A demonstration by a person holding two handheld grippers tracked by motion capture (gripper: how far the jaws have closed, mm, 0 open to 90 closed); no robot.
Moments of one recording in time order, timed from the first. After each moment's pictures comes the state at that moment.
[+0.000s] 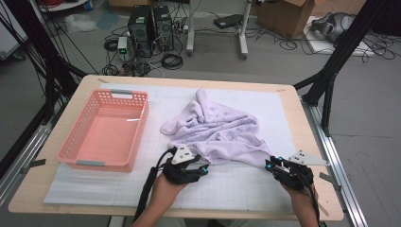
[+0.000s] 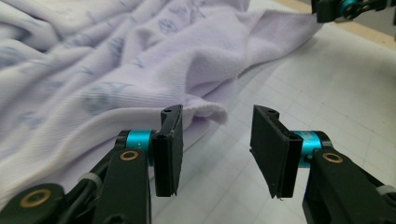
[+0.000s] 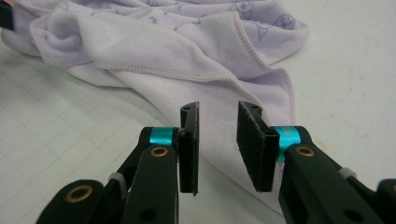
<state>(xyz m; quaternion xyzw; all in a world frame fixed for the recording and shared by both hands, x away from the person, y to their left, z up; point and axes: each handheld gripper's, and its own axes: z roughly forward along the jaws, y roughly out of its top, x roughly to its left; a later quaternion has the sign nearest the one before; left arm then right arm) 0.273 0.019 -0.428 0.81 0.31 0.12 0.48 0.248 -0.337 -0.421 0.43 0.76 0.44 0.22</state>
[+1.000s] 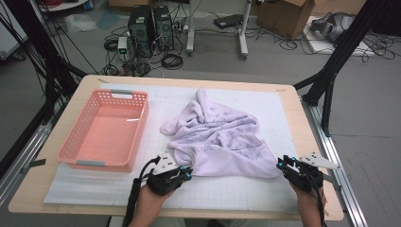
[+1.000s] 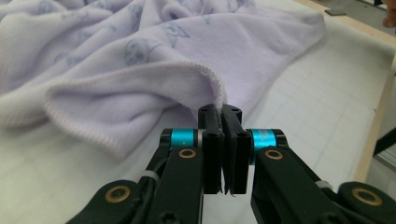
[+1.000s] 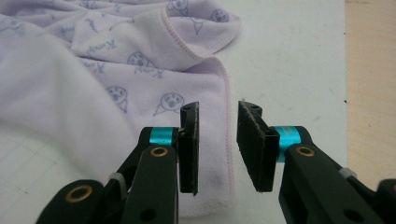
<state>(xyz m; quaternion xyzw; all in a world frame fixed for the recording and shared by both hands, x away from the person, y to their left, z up) 0.231 0.082 -0.429 0.79 0.33 0.11 0.50 0.243 -0.360 -0.425 0.50 0.72 0.41 0.26</state>
